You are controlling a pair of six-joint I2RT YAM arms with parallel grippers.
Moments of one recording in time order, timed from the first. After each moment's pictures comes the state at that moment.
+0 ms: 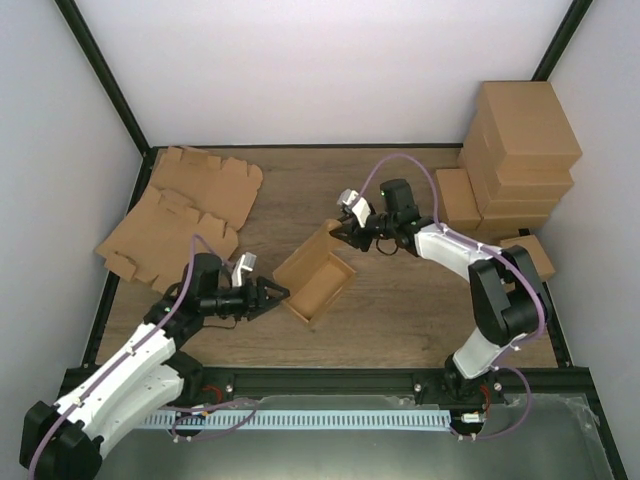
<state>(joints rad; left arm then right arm) -0.50 0.73 0.43 -0.31 0.70 -0.98 0.41 1.64 0.99 -0.02 -0.70 -0.40</state>
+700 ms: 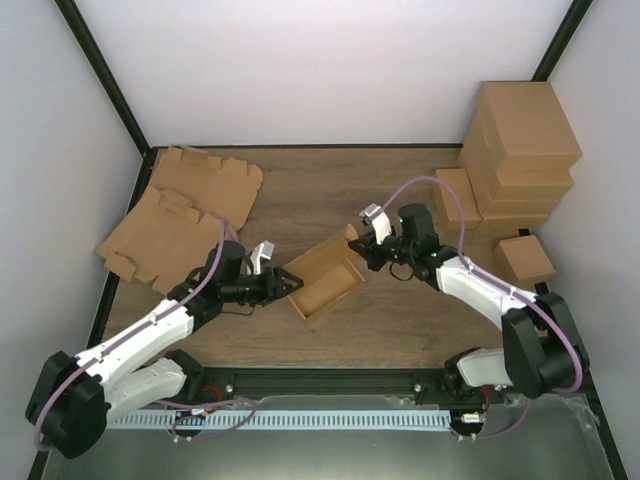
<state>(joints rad) -0.60 0.98 0.50 -0.14 0.56 -0.93 0.43 1.35 0.73 0.00 -0.57 -0.07</state>
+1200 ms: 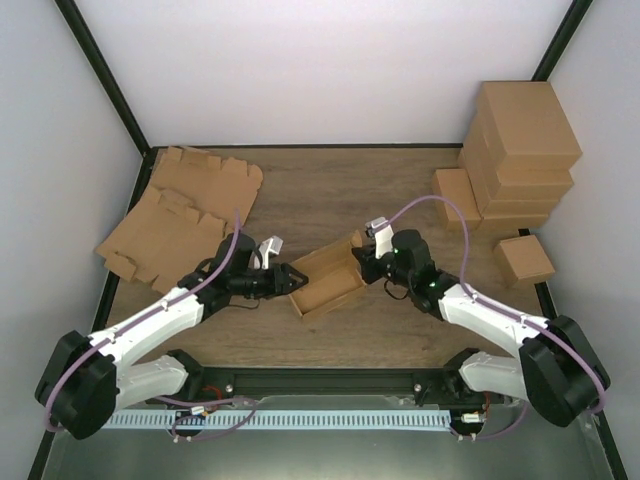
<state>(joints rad) -0.61 1.12 0.58 -0.13 0.54 -0.81 0.58 1.18 0.54 0.15 -0.21 0.20</state>
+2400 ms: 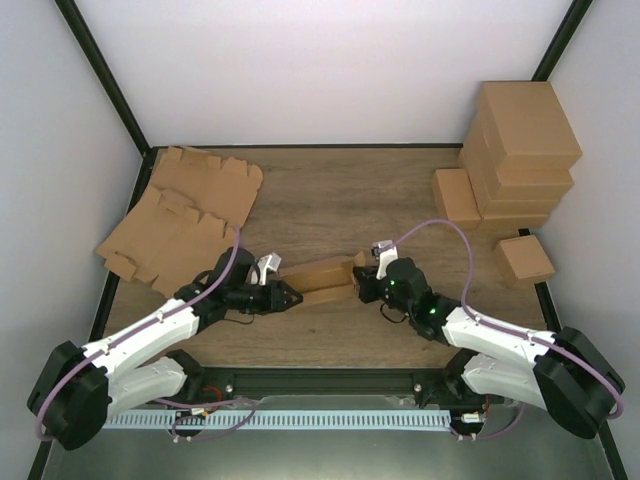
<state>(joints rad) -0.65 1.03 0.49 -0.21 0.54 -0.78 0.76 1.06 0.37 0.23 0.04 0.51</state>
